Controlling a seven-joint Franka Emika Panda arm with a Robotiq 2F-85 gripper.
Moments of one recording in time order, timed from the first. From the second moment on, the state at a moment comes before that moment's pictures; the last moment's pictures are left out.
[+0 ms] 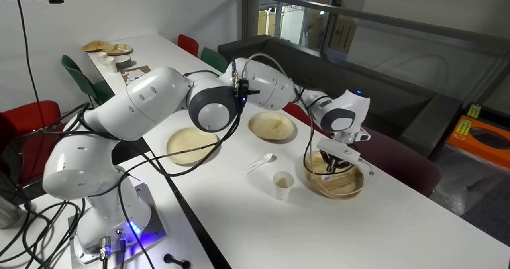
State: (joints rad) arm -0.30 1.01 -0.14 -1.06 0.01 2.03 -0.66
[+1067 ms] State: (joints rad) arm -0.22 0.60 -0.07 -1.71 -0.33 2.13 -1.23
